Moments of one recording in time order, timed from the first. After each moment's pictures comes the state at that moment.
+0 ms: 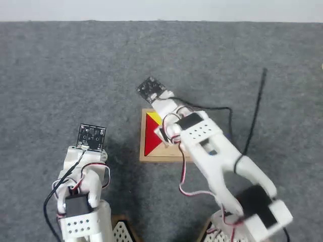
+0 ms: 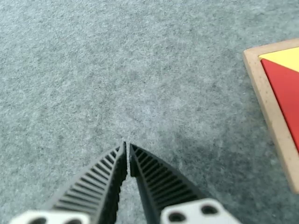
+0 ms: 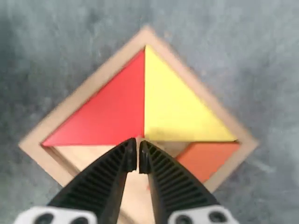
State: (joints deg) left arm -16.4 -103.1 96.8 59.9 -15.3; right arm -34.5 -3.7 33.9 43.8 15.3
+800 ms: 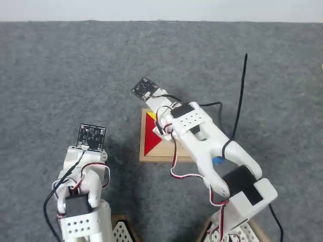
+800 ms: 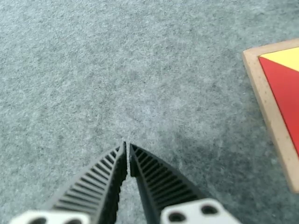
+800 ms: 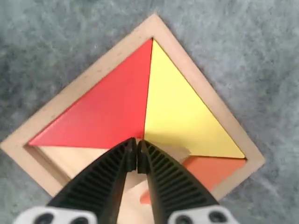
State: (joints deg) left arm -16.4 -103.1 96.8 59.9 -15.3; right arm -33.1 8.2 23.5 48.7 20.7
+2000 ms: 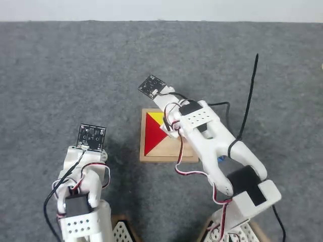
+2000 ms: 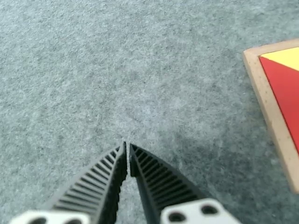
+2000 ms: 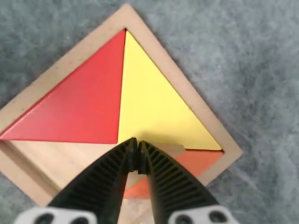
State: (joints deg) left arm -16.4 -103.1 96.8 59.9 -15.3; right arm -30.2 6.1 25.0 46.7 24.0
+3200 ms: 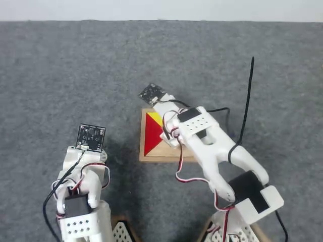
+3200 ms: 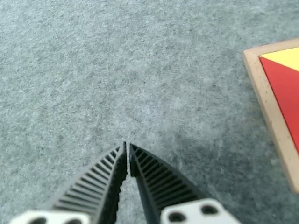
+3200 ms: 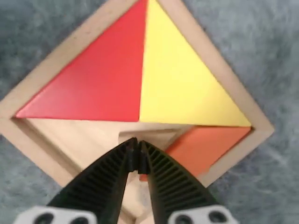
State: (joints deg) left arm -16.4 -103.1 96.8 59.9 -15.3; right arm -32.0 2.7 30.1 49.6 20.2
